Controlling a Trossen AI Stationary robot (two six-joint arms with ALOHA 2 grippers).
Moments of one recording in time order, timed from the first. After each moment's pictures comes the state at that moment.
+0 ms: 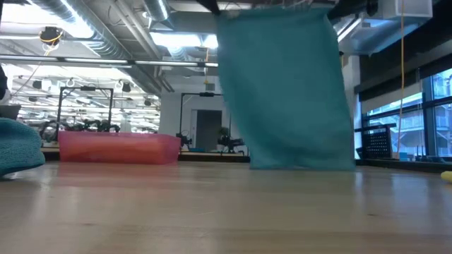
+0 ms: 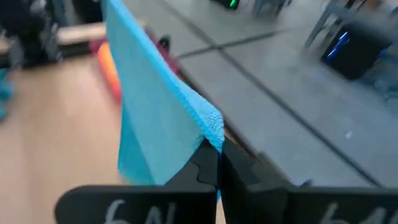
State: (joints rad) left arm 0.07 1.55 1.72 -0.83 -0.66 0.30; right arm -0.19 0.85 1.15 -0.79 0.41 0.08
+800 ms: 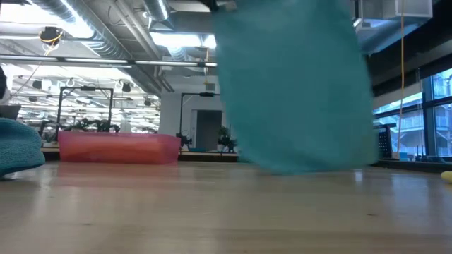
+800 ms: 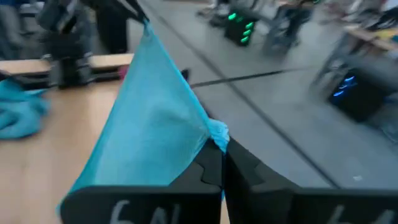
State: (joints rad) left arm 0.02 1.54 1.70 -0.83 -0.72 0.46; right arm 0.15 0.86 1.18 -0.75 0.69 0.10
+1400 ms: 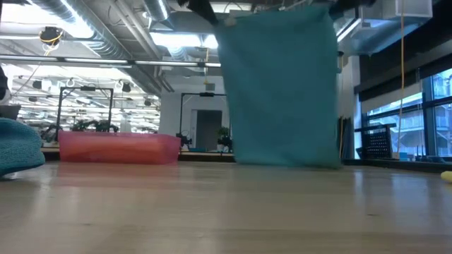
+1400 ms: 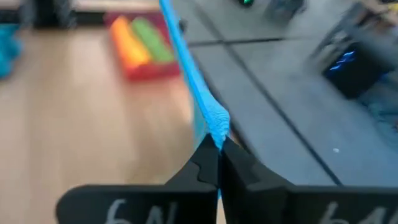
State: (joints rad) left arm 0.16 1.53 1.70 -0.84 -0.51 0.54; right arm 0.00 0.89 1.20 -0.88 0.52 0.03
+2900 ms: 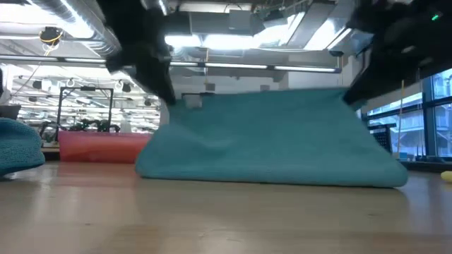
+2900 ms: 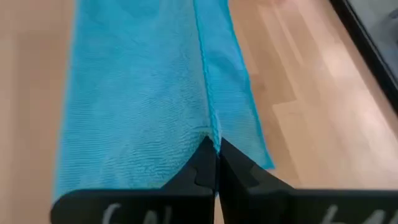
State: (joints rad) left arm -0.22 1.54 1.05 -0.68 -0.56 -0.12; right arm 0.47 1.24 0.72 -0.53 0.63 0.47
